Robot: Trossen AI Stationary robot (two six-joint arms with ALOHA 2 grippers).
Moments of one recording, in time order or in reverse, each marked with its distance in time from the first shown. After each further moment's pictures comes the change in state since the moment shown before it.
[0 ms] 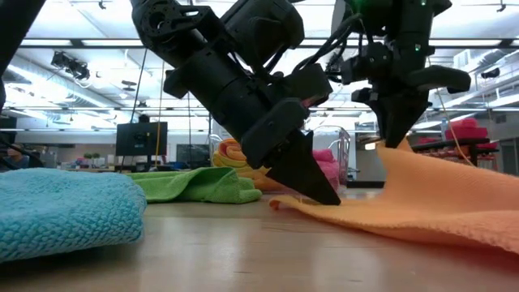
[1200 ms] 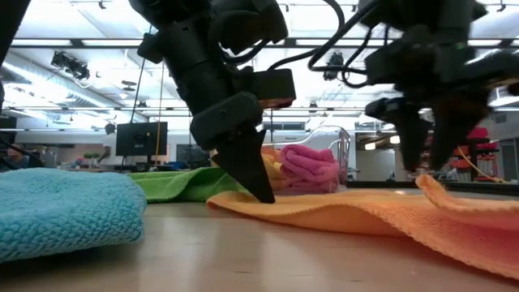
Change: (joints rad) left arm -0.029 -0.124 -0.003 -0.376 -0.063 -0.144; right arm 0.190 0.000 -0.140 0.243 -0.151 0.075
